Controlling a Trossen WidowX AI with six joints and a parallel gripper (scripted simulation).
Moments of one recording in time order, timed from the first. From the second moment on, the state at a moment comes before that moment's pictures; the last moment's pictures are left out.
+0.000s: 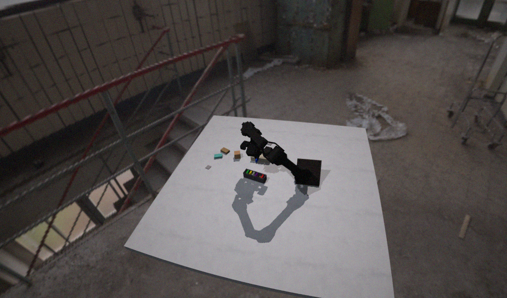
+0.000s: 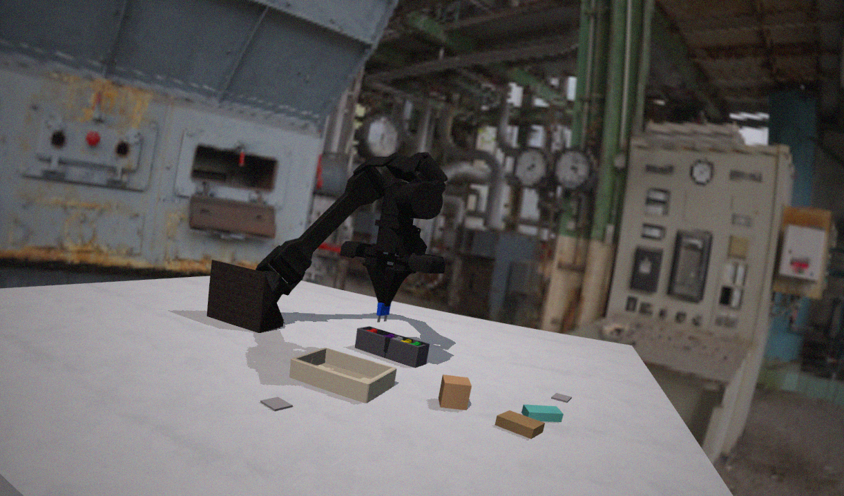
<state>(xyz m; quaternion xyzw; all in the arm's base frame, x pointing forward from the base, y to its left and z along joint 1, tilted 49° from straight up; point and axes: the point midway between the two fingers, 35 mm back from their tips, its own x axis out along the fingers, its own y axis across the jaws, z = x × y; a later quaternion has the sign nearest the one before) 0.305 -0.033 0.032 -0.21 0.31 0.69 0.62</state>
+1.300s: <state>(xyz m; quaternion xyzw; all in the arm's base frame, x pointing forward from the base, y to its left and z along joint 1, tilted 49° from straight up) 0.324 -0.112 -0.087 -0.21 0.31 0.69 0.62</state>
